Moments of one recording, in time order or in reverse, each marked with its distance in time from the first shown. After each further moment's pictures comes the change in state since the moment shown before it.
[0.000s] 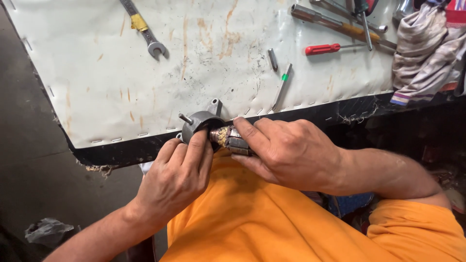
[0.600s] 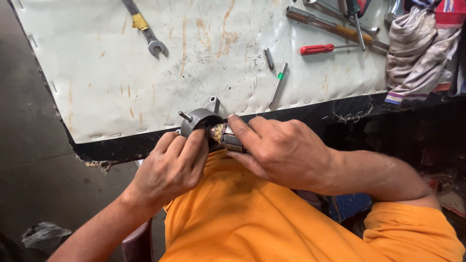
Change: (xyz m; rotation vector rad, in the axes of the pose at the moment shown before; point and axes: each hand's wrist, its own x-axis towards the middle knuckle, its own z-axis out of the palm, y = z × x) left_hand -0.007 -0.008 0.015 -0.010 0.136 0.082; right_hand -0.003 -0.011 0.004 -0.019 0.016 0.077
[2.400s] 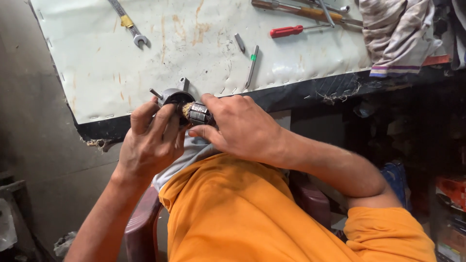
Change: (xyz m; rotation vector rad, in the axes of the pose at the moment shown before) left_hand -0.001 0.022 -0.001 0.262 0.115 -0.041; right_hand -0.012 -0.016 0.026 0.401 0.116 0.198
